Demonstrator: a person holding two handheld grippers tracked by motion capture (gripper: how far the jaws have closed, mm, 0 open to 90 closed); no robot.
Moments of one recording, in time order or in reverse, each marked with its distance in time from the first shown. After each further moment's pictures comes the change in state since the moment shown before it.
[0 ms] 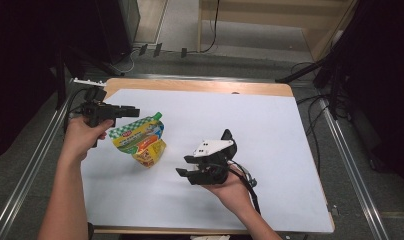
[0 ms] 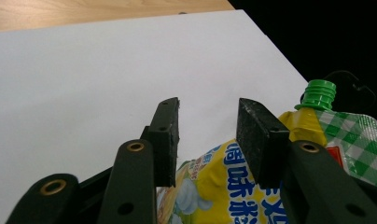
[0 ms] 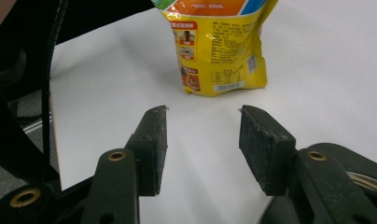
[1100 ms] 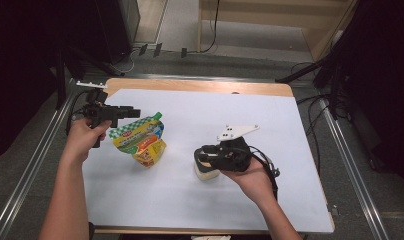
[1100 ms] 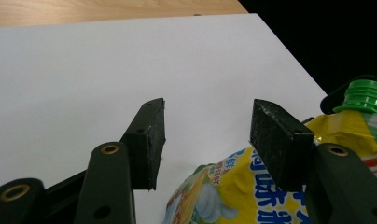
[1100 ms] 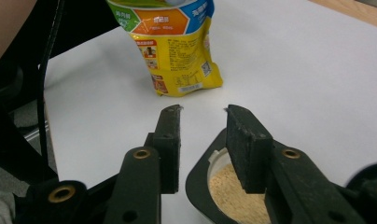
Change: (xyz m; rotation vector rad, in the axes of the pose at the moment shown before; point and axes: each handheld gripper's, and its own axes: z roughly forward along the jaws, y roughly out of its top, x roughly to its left) left arm 0.014 -0.006 0.010 -0.022 0.030 -0.019; right arm -0.032 0.013 -0.053 -0.004 -0.035 0.059
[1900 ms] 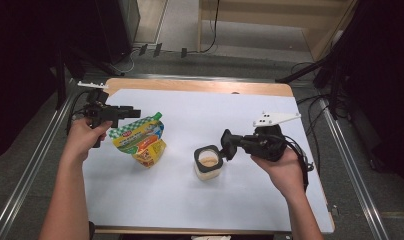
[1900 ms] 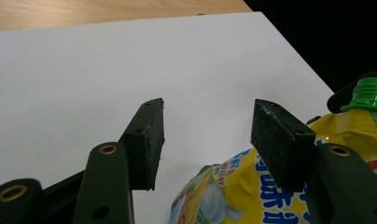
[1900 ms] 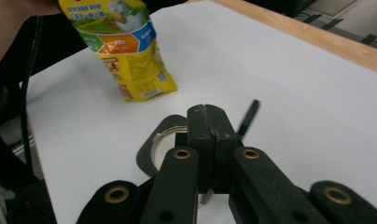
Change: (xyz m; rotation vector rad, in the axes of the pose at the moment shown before) left arm -0.002 -0.001 0.001 0.005 0.016 0.025; right arm -0.035 0.004 -0.069 -0.049 -0.095 0.048
